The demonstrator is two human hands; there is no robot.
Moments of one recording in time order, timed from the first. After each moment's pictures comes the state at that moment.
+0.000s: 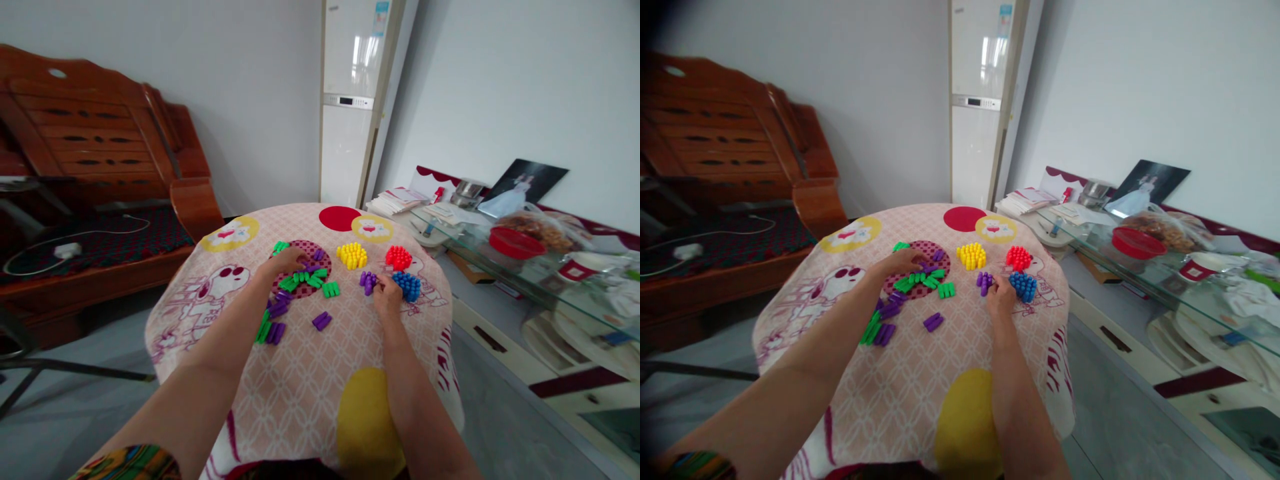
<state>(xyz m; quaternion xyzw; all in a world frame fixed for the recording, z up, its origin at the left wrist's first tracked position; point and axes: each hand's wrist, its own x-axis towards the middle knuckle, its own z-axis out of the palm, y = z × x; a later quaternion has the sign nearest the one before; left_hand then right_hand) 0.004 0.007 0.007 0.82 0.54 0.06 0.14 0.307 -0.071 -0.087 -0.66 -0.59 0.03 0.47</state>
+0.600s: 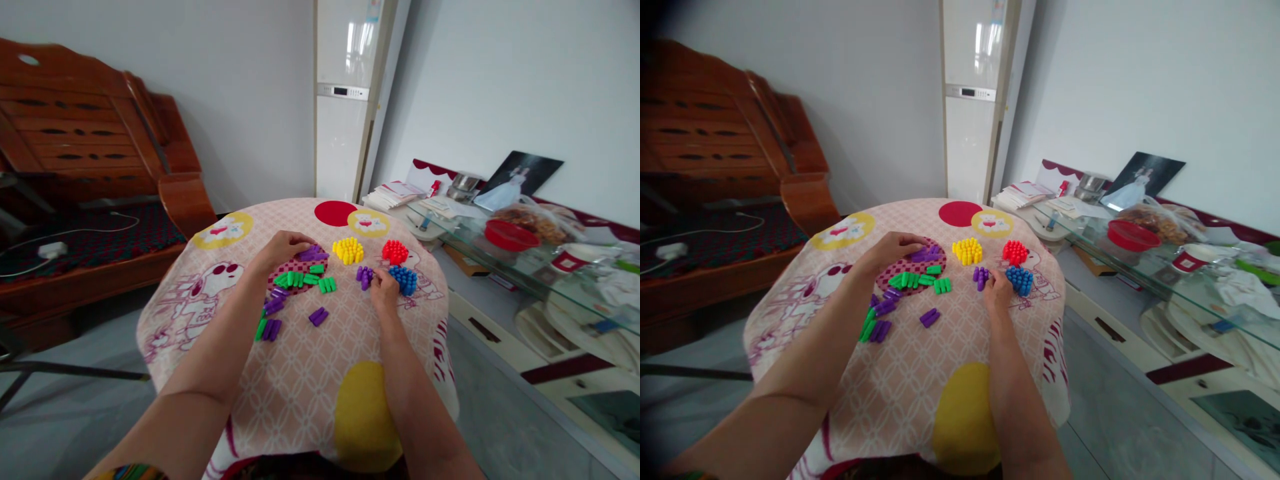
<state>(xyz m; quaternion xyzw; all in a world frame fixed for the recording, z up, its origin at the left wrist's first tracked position) 0.015 -0.023 0.036 0.73 0.50 0.34 0.32 0.304 -0.071 -0.083 -0.65 -0.57 0.03 0.49</state>
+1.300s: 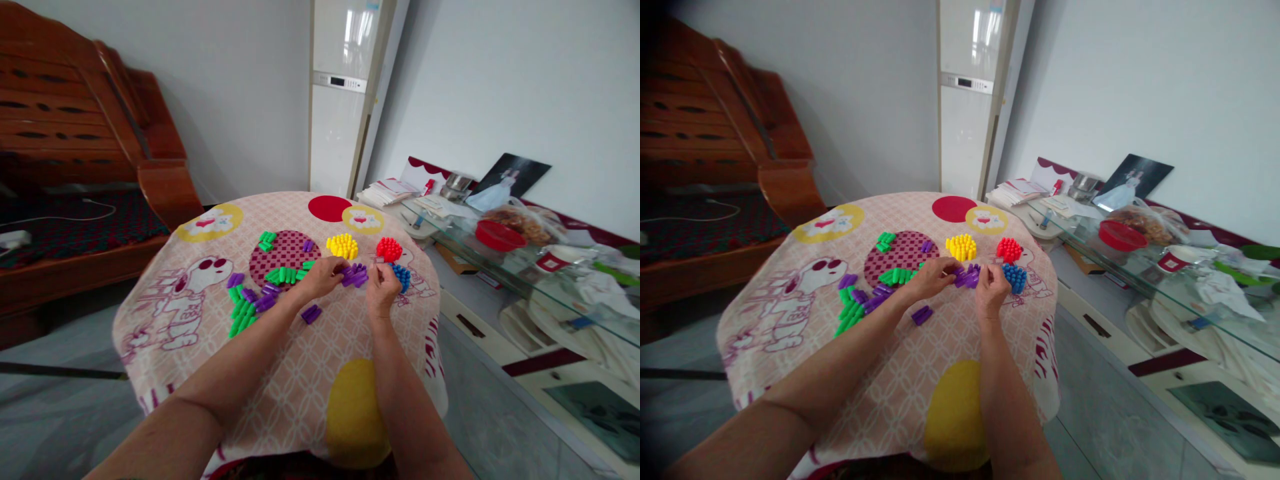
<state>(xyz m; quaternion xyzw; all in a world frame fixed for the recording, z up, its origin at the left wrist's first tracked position) 0.116 -0.069 -0.007 0.82 0.39 0.33 0.28 0.282 -0.104 -0.039 -0.60 -0.51 0.00 0.61</state>
